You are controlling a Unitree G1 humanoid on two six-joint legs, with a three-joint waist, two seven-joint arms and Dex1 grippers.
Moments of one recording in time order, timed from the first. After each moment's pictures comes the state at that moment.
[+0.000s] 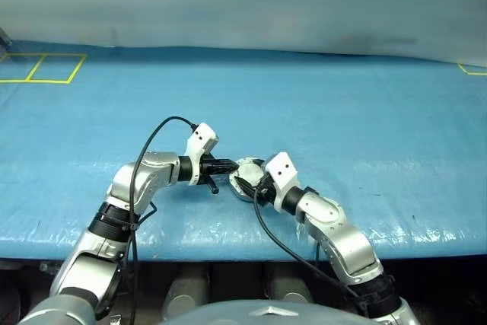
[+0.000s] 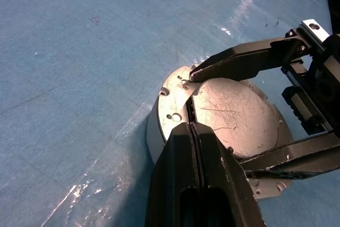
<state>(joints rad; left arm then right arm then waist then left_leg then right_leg) -0.46 0.43 -0.26 0.00 -0.40 0.80 -0.82 -0.03 -0.27 0.30 -0.32 0.13 0.47 0.42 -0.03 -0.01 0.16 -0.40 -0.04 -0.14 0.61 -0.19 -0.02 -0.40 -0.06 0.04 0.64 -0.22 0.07</state>
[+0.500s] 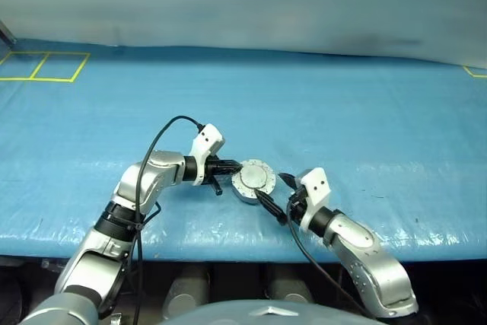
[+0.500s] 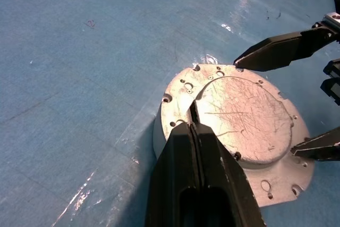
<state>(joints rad) -0.46 0.42 -0.28 0.01 -0.35 0.76 -0.84 0.26 -0.26 0.05 -0.47 0.39 0.51 0.46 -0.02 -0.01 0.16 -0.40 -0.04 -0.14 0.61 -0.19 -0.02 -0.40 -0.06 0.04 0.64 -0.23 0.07</state>
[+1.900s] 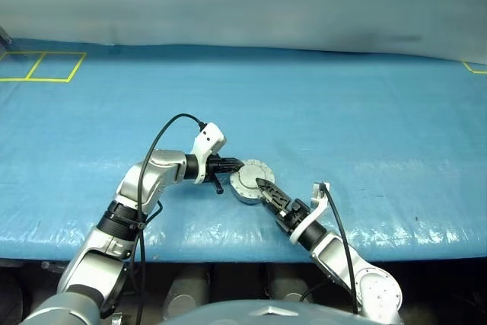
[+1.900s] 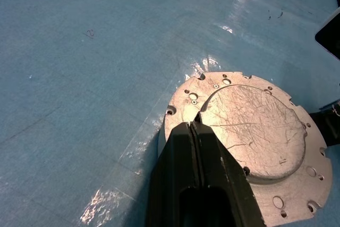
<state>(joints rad) -0.47 0.40 -0.28 0.03 -0.31 0.72 -0.86 0.28 0.01 -0.13 -0.32 1.32 0.85 0.09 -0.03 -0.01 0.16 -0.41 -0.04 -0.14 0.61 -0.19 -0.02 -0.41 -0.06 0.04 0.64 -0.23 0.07</state>
